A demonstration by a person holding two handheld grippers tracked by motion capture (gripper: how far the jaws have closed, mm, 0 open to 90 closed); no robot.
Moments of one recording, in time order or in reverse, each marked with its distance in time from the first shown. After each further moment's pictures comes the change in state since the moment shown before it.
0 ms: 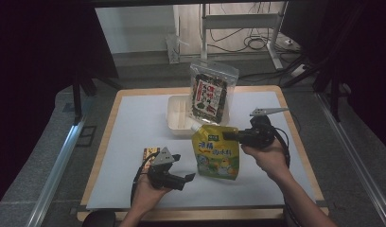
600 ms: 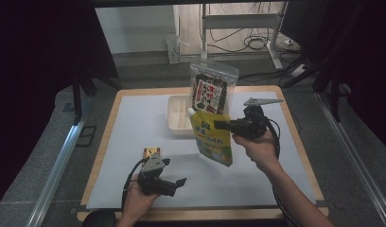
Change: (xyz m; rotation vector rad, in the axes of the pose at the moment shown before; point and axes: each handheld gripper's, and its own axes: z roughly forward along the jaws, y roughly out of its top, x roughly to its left) left arm -0.003 -0.018 -0.029 0.010 0.062 -0.028; right arm 0.006 0.025 0.016 -0.099 0.044 0.013
